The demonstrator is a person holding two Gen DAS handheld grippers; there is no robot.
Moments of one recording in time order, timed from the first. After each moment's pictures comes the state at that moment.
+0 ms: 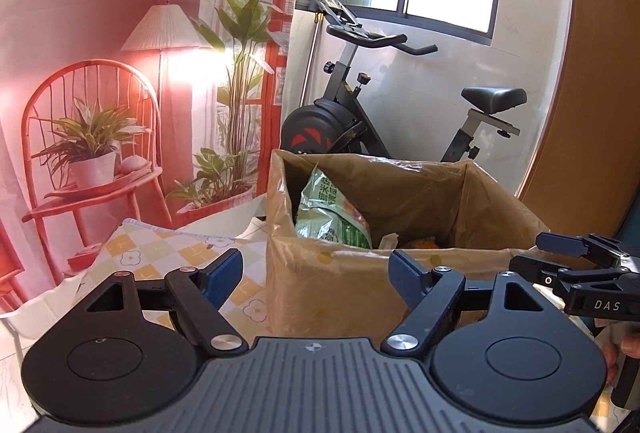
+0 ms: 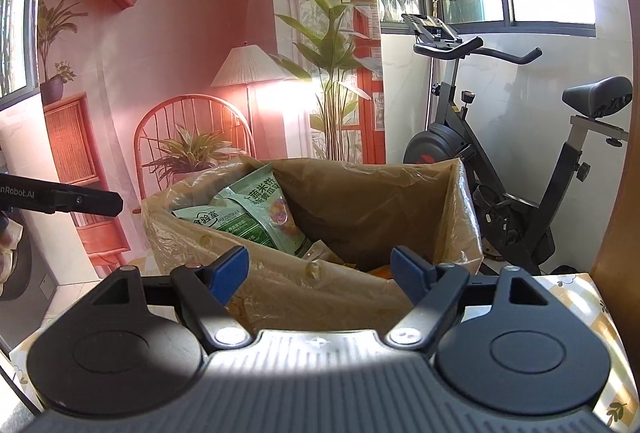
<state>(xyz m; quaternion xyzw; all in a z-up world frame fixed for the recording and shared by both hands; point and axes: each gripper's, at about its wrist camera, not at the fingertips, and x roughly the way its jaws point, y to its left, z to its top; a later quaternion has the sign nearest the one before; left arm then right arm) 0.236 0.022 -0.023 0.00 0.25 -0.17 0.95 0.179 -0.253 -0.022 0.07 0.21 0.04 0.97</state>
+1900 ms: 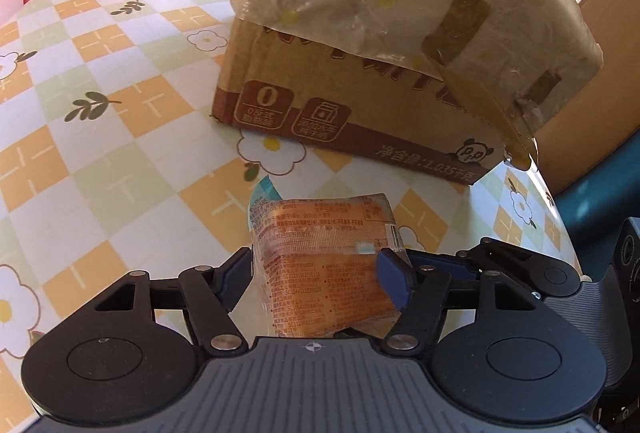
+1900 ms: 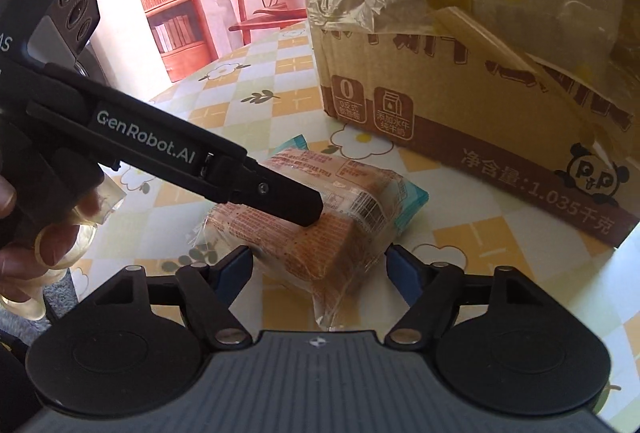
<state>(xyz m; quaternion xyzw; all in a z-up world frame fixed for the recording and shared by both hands) 0.225 -0.001 -0.209 -0.10 0.47 -0.22 0.85 0.169 -0.151 -0.183 0.03 0.40 0.20 0.89</state>
